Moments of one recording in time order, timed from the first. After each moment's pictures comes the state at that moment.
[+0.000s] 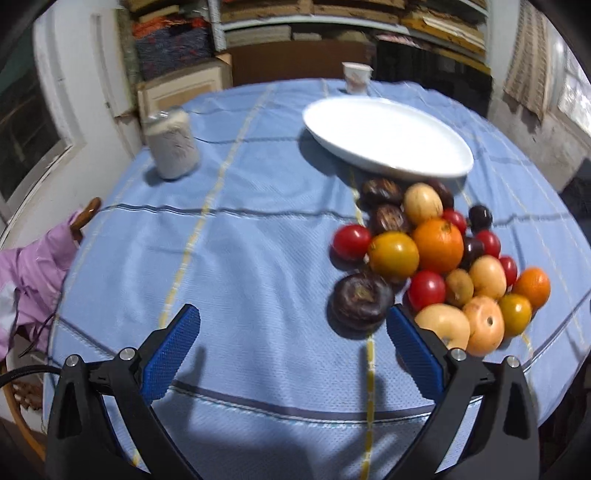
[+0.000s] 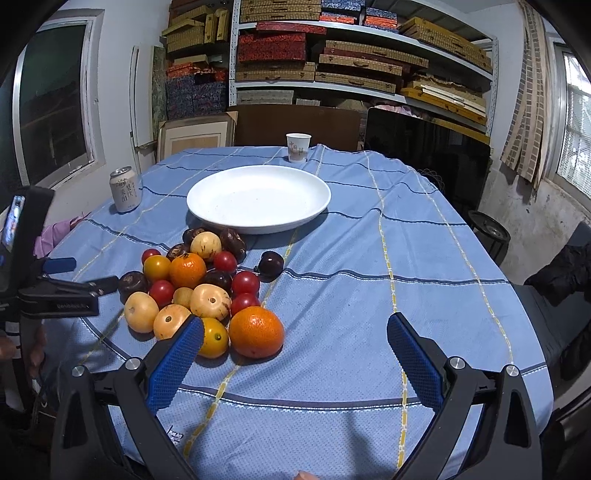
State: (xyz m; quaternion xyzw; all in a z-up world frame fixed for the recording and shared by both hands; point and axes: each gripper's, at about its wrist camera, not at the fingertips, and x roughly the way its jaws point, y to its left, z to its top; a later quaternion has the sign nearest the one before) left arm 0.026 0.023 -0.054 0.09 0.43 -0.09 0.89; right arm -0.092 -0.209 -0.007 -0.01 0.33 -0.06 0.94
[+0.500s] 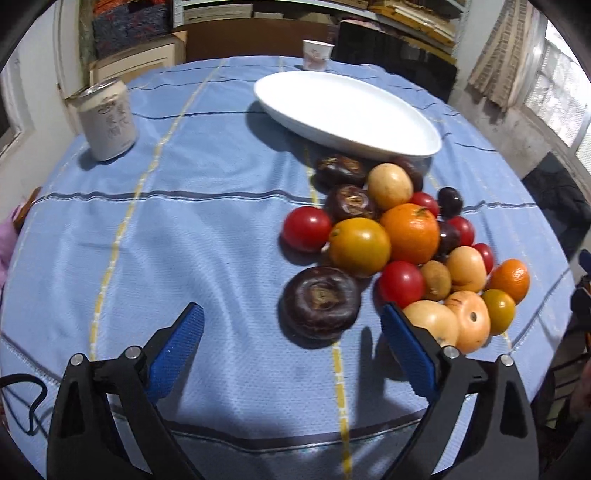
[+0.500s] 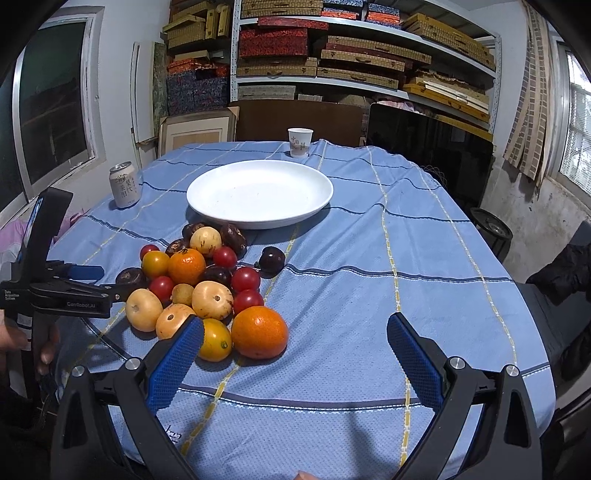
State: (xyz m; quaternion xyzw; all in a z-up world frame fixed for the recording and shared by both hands) left arm 0.054 0.016 -0.073 0.05 0.47 -0.19 0.86; right arm -0.087 -0.210 -0.010 -0.01 0.34 -0.05 0.94
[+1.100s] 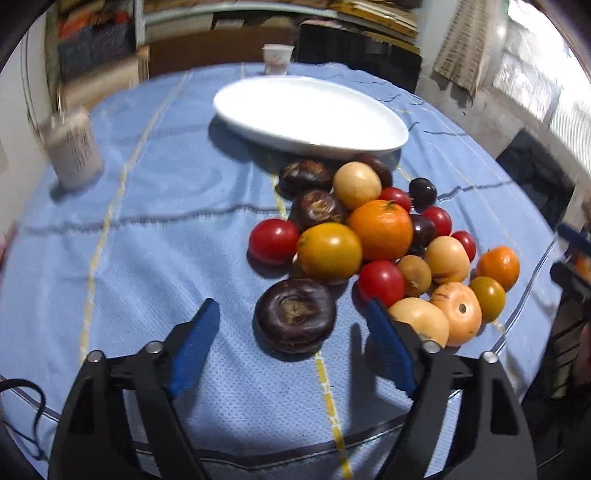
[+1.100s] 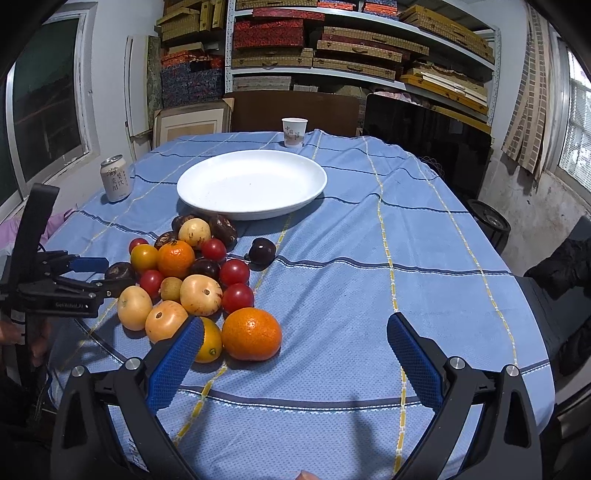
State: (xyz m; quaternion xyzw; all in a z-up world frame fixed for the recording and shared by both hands) left arm 0.058 0.009 -0.076 0.05 0.46 -0.26 0.85; right arm -0.081 -0.217 -0.017 -0.01 0.36 -0.06 0.93
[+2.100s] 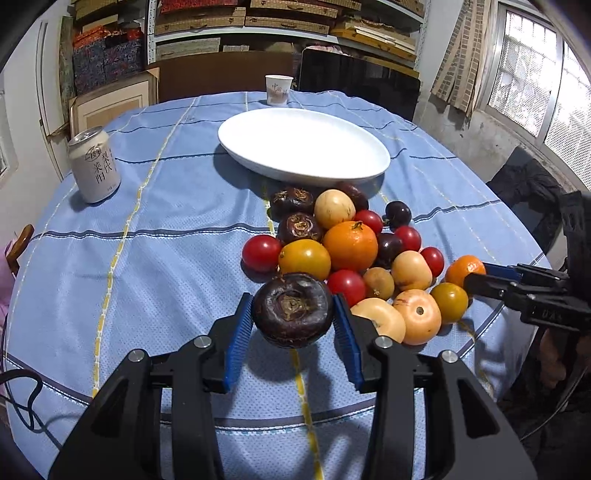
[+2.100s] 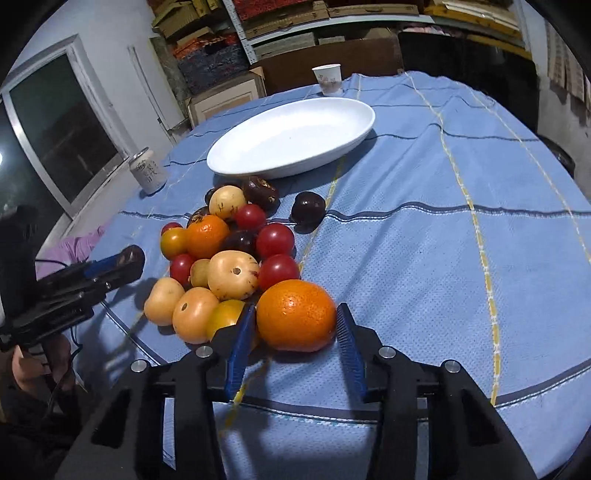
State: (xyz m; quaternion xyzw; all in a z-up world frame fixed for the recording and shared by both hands) left arm 0.018 0.014 -0.048 0.05 0.41 -0.24 0.88; right arm -0.045 -0.232 -0.059 0.12 0.43 0.07 0.89
